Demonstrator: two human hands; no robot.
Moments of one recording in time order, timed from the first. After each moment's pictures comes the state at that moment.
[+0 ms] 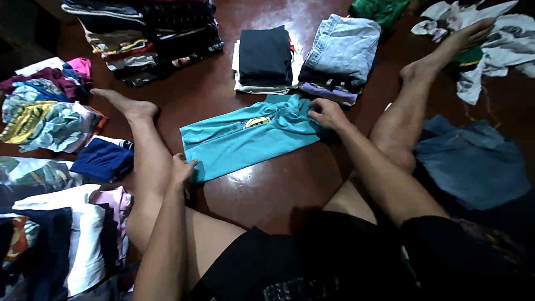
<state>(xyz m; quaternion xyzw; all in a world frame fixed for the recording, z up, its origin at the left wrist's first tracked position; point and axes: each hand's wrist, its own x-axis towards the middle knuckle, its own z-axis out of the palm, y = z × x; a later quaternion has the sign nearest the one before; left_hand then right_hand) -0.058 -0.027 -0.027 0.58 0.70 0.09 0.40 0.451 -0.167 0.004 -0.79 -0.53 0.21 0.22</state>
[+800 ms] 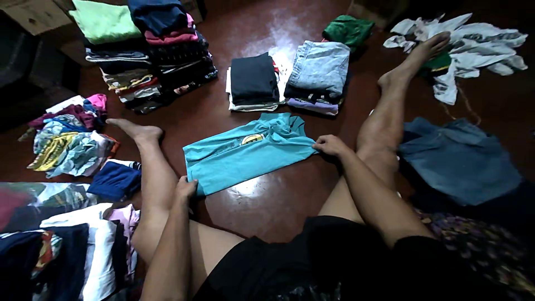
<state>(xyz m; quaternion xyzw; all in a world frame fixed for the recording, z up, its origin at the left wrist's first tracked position) -0.057 -0.037 -0.026 0.59 0.71 0.03 0.37 0.462 -0.252 -0.024 -0.83 -0.39 0.35 0.18</state>
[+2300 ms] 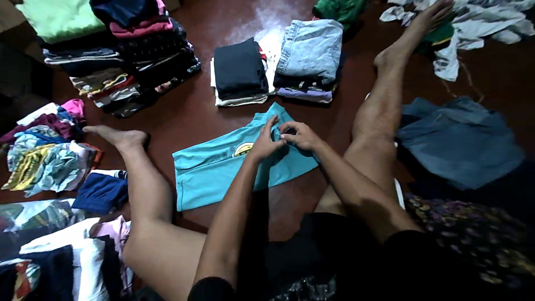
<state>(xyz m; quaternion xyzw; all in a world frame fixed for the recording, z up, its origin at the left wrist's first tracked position) 0.240 -0.097 -0.001 0.82 0.21 0.10 0.52 0.404 -0.210 -0.012 -0.64 -0.49 0.38 0.45</state>
